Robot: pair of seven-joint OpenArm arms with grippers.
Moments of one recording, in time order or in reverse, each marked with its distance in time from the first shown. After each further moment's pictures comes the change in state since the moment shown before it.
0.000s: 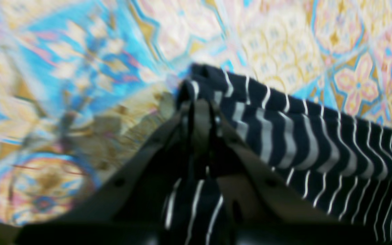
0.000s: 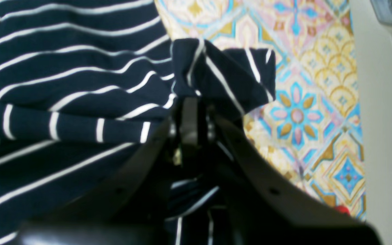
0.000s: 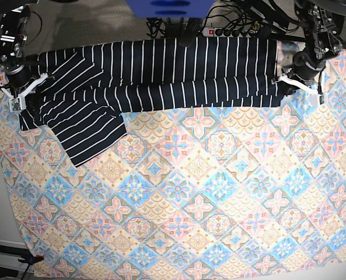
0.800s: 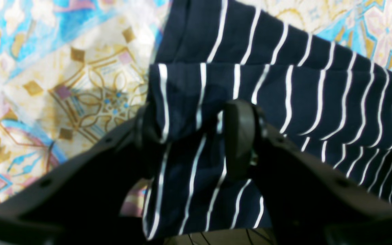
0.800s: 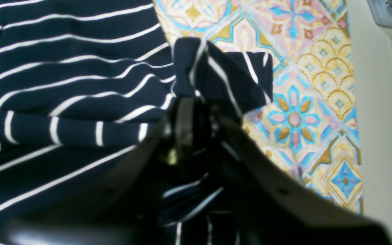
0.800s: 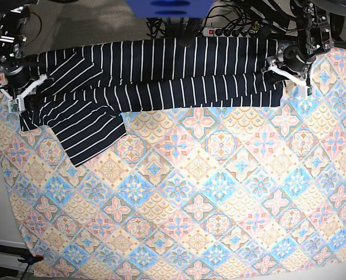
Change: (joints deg) left arm 1.6 -1.0 4.6 -3.0 0.2 0.5 -0.1; right arm 0.4 -0.3 1.2 0.0 0.0 0.0 0.1
